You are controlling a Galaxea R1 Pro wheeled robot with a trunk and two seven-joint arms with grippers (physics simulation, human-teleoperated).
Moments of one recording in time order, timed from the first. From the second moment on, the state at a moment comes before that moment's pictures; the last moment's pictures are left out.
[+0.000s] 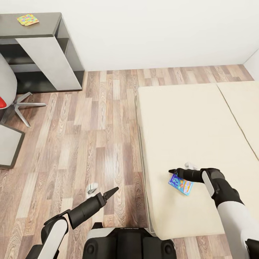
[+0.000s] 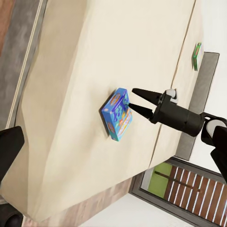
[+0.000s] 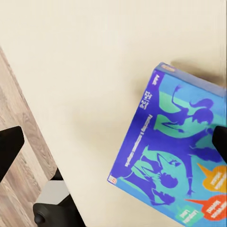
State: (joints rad) left arm -0.14 0.01 -0.05 -1.59 0.87 0.72 -0.32; right arm -0.80 -0.19 -0.20 -0.78 -0.11 0.82 0.51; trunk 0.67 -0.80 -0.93
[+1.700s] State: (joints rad) left arm -0.14 0.01 -0.05 -1.59 0.87 0.72 -0.32; right arm -0.79 -0.21 -0.21 -0.94 -0.11 0.83 0.50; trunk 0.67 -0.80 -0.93
